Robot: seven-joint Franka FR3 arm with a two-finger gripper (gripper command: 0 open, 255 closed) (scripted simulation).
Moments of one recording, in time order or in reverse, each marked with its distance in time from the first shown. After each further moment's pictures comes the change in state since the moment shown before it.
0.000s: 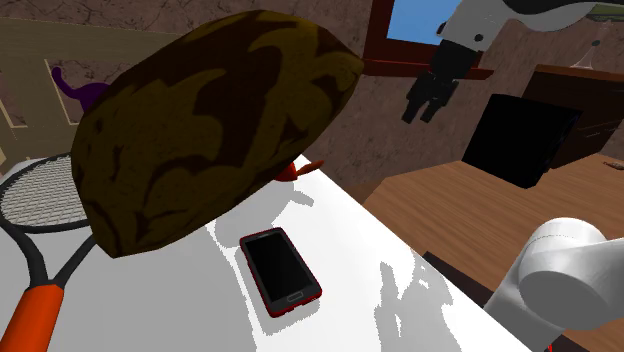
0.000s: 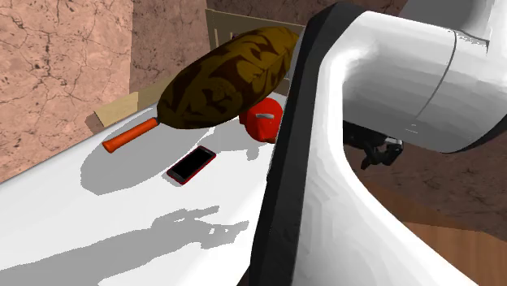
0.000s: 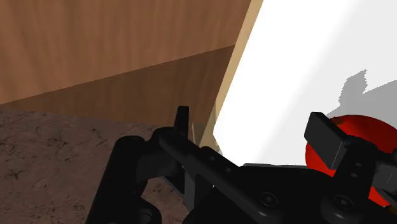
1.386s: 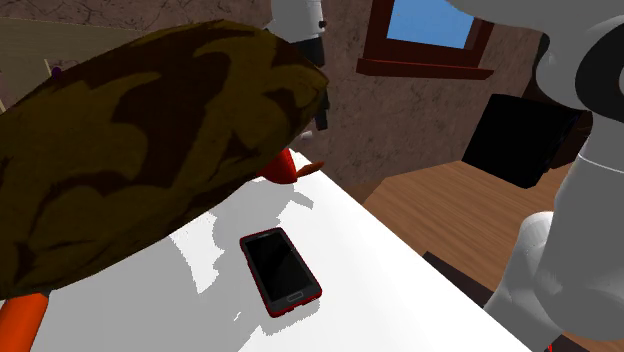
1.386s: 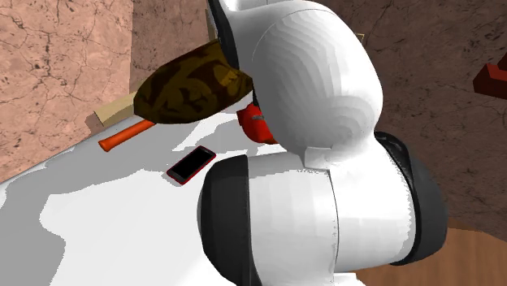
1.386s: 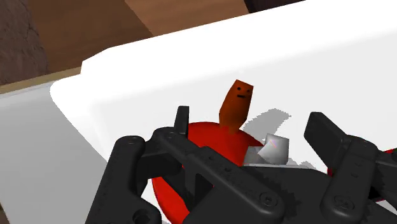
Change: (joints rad) arm 0.323 0.914 0.184 0.873 -0.212 -0.431 -0.645
